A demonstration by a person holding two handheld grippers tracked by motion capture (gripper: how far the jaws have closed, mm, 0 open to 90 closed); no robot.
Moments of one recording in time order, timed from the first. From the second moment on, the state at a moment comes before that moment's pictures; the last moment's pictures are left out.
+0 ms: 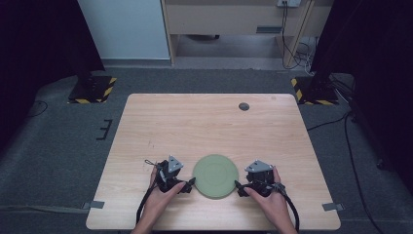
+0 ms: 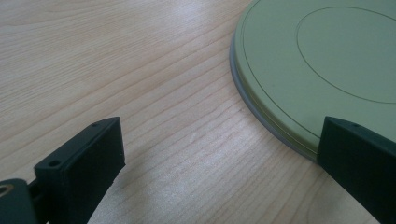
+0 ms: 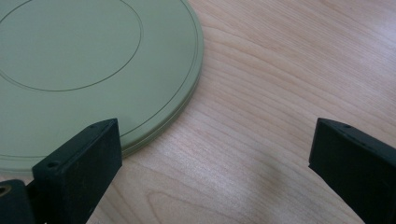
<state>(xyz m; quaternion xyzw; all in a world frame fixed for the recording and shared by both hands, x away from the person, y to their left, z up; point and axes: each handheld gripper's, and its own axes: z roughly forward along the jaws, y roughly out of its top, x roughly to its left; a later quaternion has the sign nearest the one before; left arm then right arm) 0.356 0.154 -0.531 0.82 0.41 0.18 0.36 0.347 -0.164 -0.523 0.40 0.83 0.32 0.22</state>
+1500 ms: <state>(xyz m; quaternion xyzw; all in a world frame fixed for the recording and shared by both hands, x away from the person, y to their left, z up) 0.361 0.152 -0.531 0.81 0.43 0.19 0.36 0.355 -0.158 -0.524 0.43 0.82 0.31 0.23</state>
